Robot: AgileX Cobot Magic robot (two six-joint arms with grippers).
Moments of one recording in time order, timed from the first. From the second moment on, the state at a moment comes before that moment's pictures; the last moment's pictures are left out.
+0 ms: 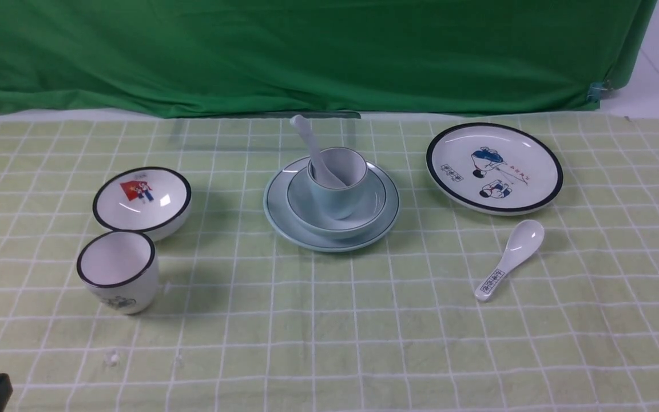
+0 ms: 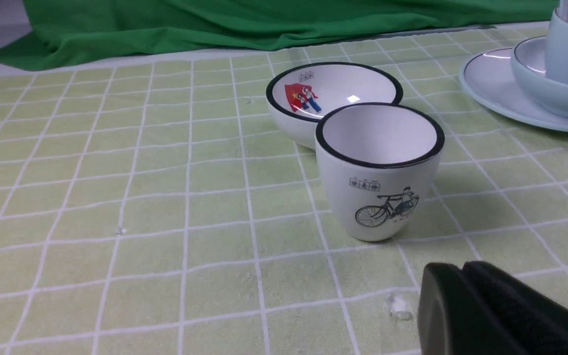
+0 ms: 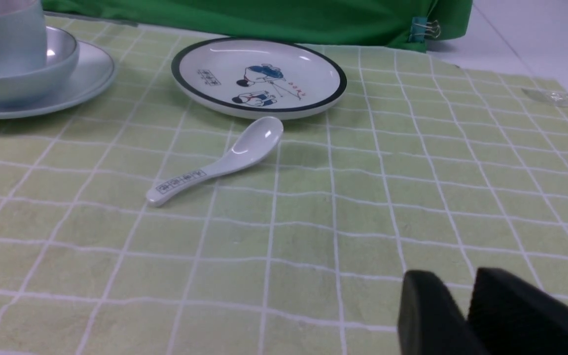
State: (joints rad) right arm 0.06 0.00 0.01 0.05 0.22 -0.10; left arm 0.00 0.00 0.01 -0.12 0.27 0.19
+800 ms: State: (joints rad) right arm 0.06 0.00 0.01 0.05 0.22 -0.10; left arm 0.00 0.00 0.01 -0.05 0.23 0.19
